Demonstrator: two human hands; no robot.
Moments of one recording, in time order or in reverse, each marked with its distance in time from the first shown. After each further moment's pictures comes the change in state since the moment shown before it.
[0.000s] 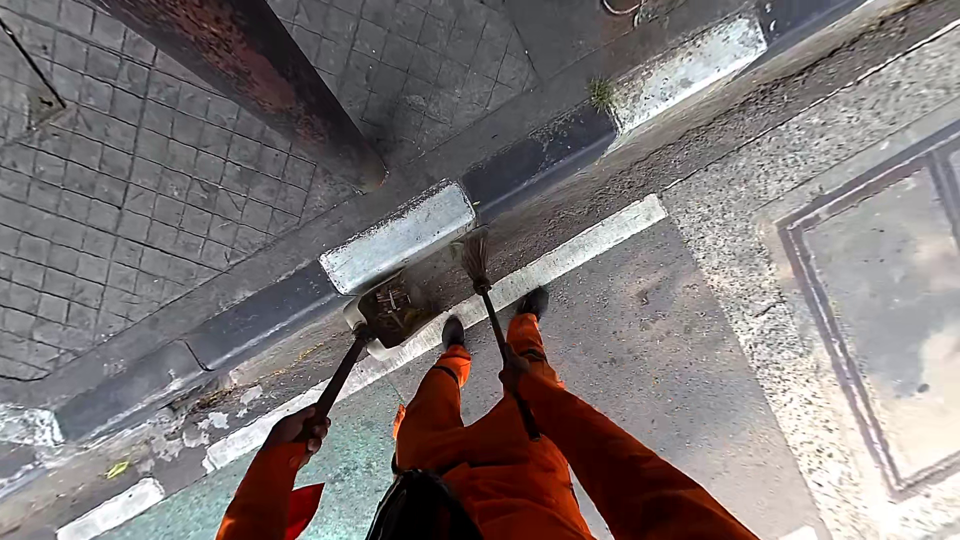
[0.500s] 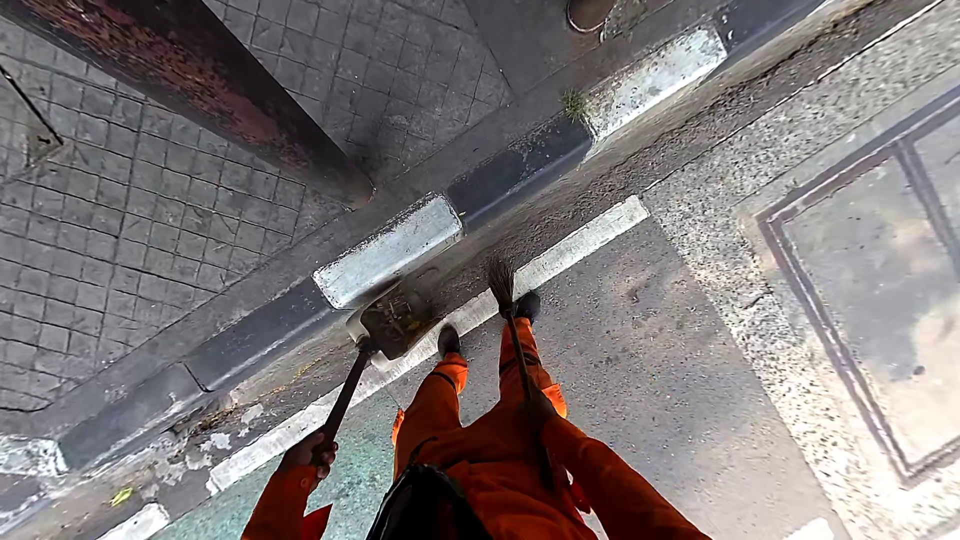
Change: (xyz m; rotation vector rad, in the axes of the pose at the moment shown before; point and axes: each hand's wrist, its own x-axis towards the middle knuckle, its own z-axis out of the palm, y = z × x) left_hand 0.000 -0.041 0.006 0.060 -0.029 0.117; right_hand -0.052 0.085 0.024 0.382 0.053 0.021
